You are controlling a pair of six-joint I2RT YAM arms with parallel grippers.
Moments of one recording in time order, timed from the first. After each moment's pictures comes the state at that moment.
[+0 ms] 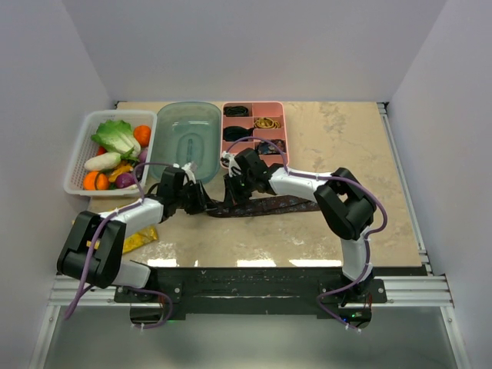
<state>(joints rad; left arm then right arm) -0.30 1.41 0.55 0.04 0.40 -0.62 0.77 1.99 1.31 -0.20 -0.40 0.40</state>
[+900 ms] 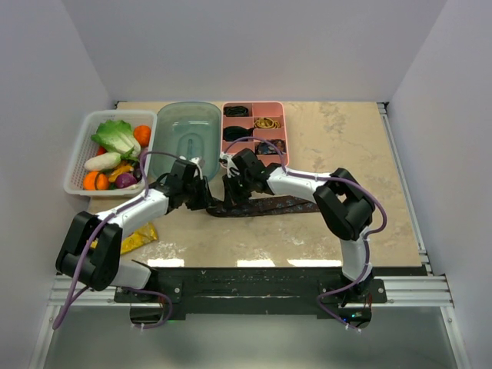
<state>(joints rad) -0.41 1.40 0.72 -0.26 0.19 -0.56 0.79 1.99 1.33 -0.24 -0.36 0.38</state>
